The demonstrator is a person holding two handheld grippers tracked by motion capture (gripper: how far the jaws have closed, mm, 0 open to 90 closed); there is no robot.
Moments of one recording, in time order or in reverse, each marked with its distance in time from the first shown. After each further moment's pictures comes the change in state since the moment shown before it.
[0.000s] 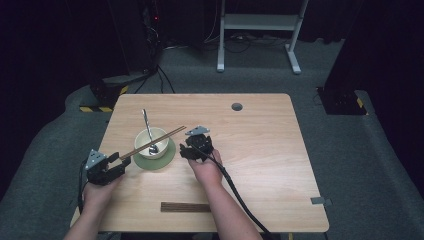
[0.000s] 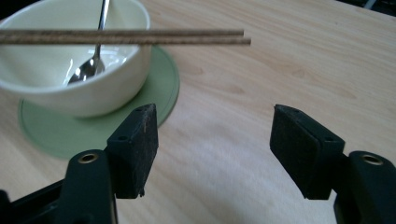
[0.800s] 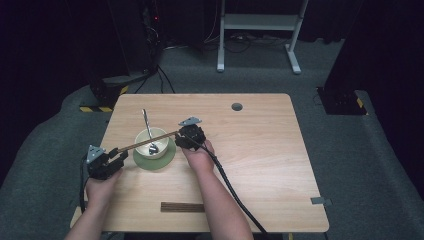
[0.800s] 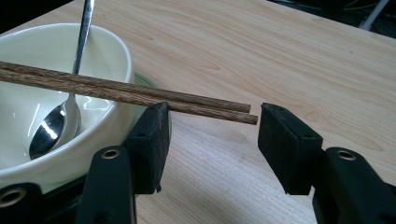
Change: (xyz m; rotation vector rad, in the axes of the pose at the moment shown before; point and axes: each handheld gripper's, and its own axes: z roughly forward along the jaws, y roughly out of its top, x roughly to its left) left arm 0.001 0.009 0.012 -0.001 0.072 -0.055; right arm -0.003 0.023 0.041 -0.032 0.011 -0.019
